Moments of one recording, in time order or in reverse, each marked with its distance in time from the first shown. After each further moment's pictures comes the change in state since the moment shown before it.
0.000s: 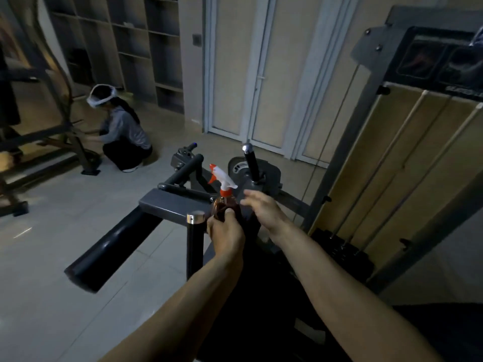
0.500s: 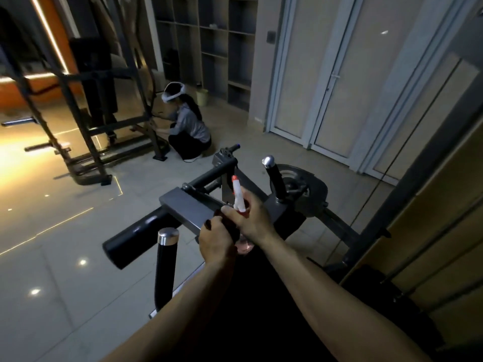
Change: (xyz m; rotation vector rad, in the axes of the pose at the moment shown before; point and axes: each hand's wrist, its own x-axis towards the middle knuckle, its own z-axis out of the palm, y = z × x) left_hand 0.037 0.003 0.060 -0.076 0.438 0.071; right_hand 0.103 0.017 -0.008 -0.422 -0.201 -0.364
